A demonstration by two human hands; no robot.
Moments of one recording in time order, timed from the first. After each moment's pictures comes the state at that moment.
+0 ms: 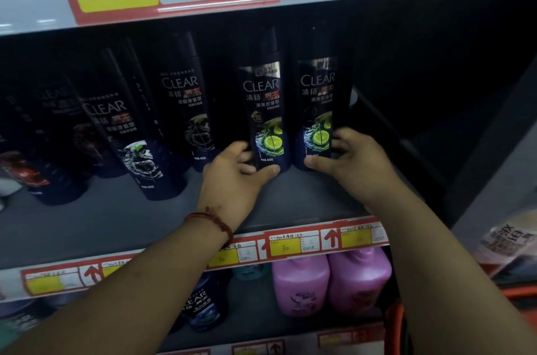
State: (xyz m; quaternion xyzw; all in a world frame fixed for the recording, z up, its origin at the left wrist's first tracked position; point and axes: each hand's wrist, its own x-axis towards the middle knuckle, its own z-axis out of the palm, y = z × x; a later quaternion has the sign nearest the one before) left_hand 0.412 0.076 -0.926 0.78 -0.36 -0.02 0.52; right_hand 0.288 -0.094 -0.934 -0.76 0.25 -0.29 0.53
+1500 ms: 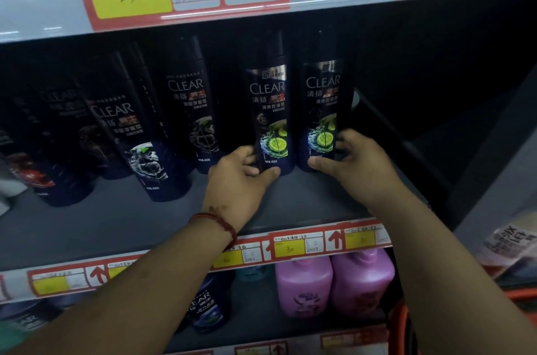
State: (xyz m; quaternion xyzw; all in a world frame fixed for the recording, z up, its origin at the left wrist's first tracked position) left_hand 0.416 0.076 -0.930 0.80 -0.34 -0.01 0.49; right_hand 0.284 -0.084 -0.924 -0.79 0.30 -0.28 0.46
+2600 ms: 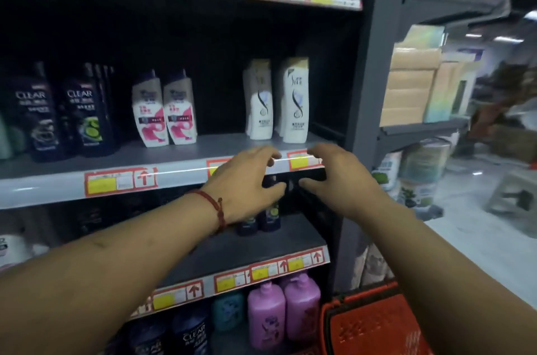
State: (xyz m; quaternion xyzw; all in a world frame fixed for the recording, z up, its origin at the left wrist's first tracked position) left_hand 0.292 0.195 -0.676 0.71 -0.63 0.12 0.28; right_hand 0.129 0.074 -0.676 -0.90 0.30 -0.31 0.07
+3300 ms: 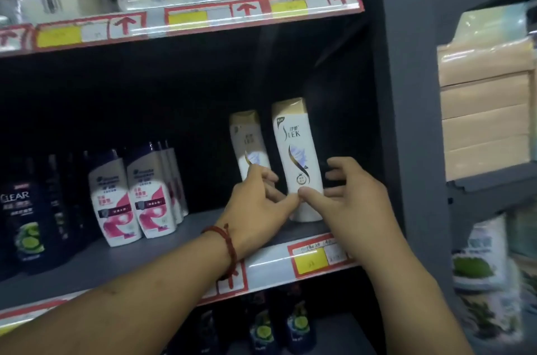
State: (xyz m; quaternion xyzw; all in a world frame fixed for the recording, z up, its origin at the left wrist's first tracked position) left_hand 0.349 0.031 -0.643 0.71 -0.51 0.05 0.47; right_hand 0.210 -0.061 -0.664 -0.75 0.23 -0.53 0.33
